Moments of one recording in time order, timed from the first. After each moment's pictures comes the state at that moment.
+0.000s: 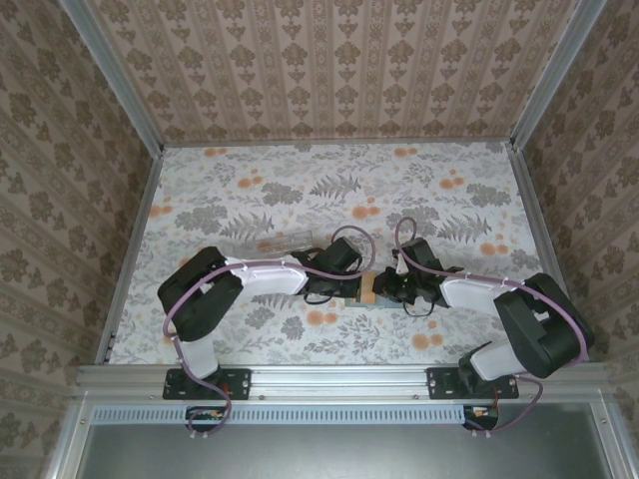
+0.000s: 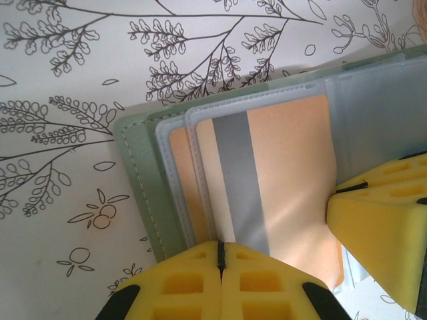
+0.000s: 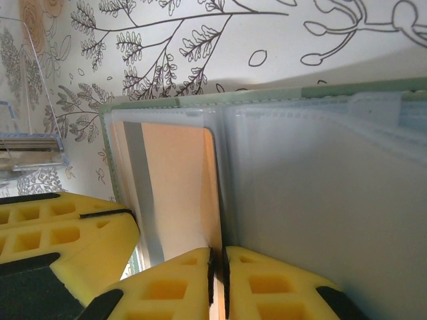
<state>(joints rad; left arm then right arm) -1.01 1.80 1.01 -0.22 0.09 -0.72 0.44 1.43 0.48 -0.02 -0.40 0.81</state>
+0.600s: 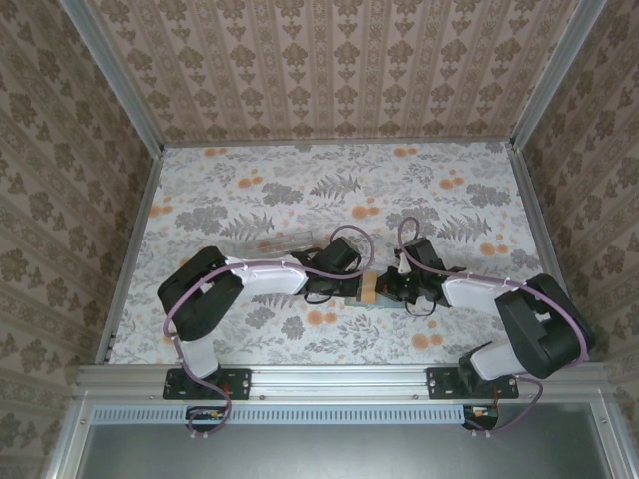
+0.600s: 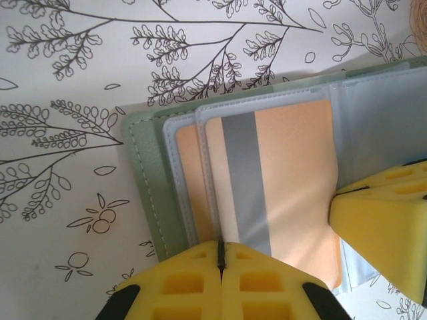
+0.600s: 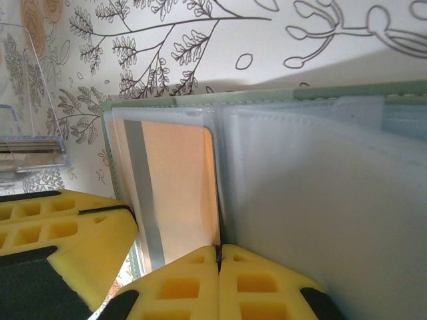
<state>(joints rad) -1.01 1.80 1.00 -0.21 0.09 -0.74 0.41 1.42 0.48 -0.02 -0.42 0.80</state>
